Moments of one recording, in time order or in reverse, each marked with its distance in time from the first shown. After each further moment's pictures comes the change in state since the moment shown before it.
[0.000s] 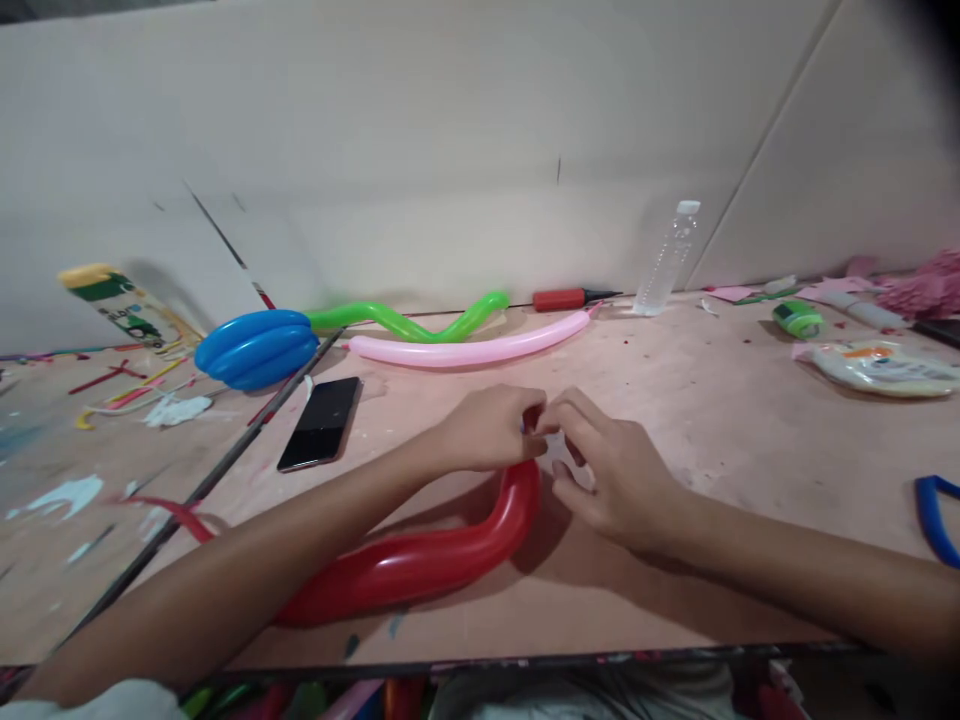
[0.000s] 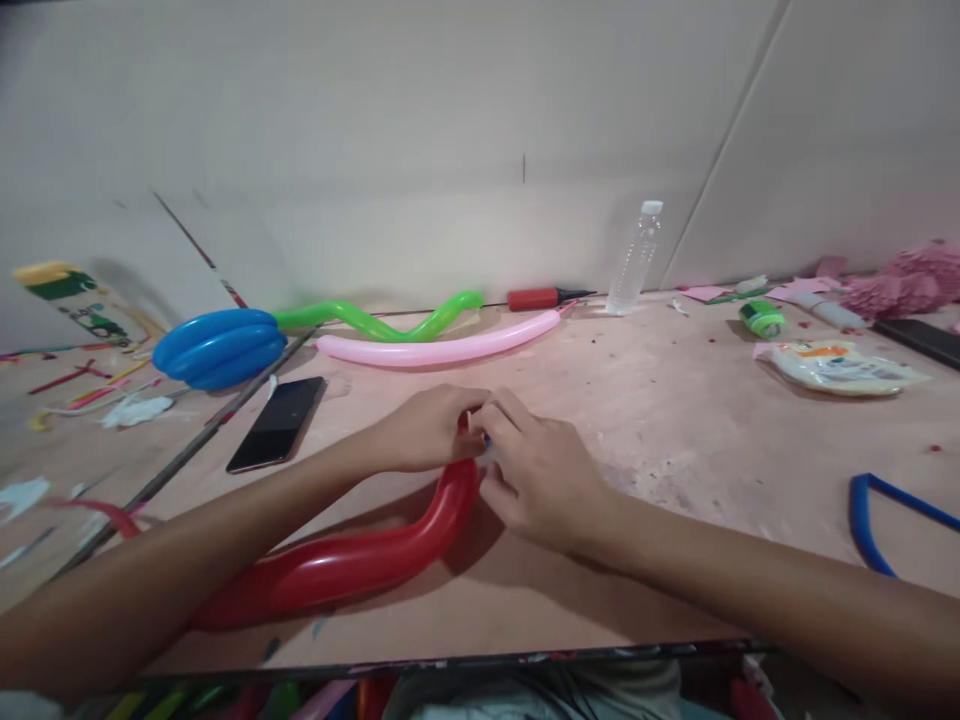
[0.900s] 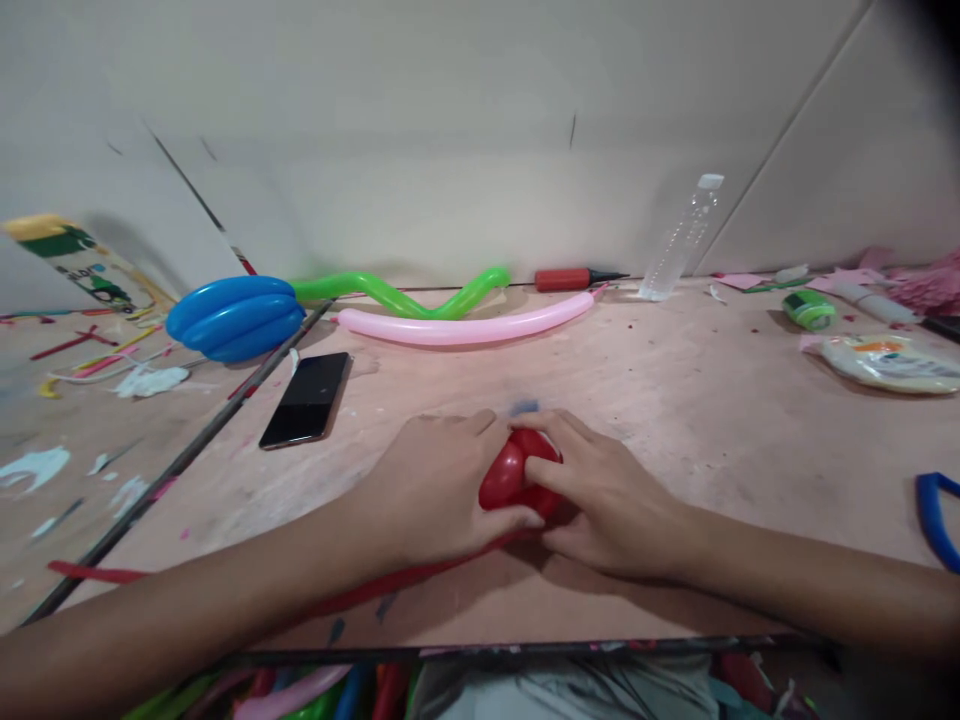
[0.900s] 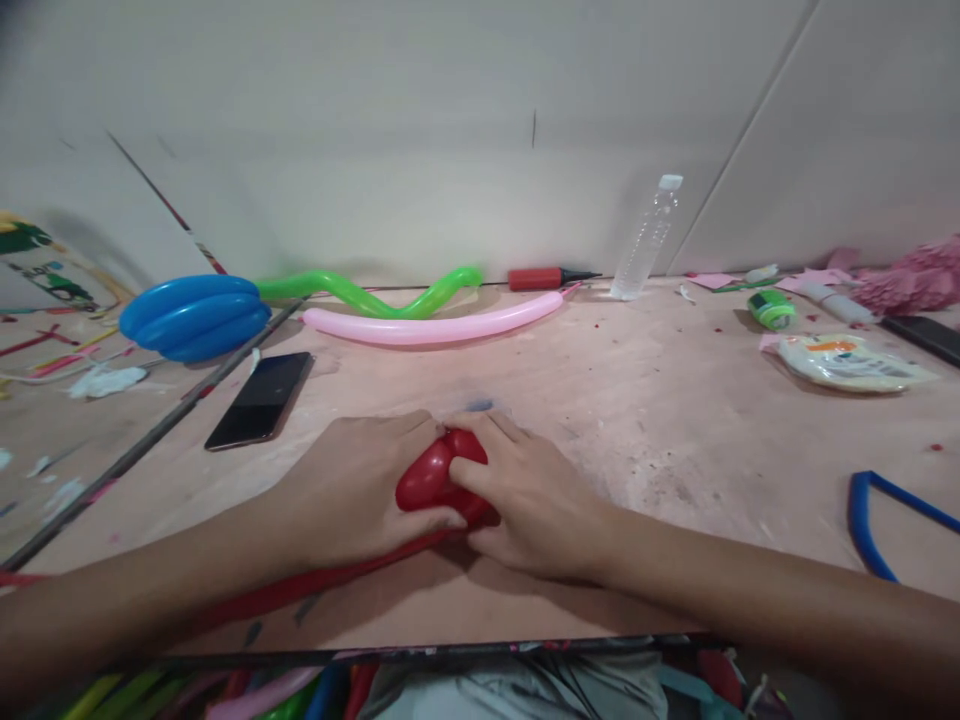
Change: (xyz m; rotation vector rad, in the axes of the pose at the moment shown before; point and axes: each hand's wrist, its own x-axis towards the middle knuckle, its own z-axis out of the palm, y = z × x) left_hand -0.073 0.007 0.007 0.157 0.108 -0.065; right_hand -0.008 -0.001 0.010 0.071 -0.226 -0.128
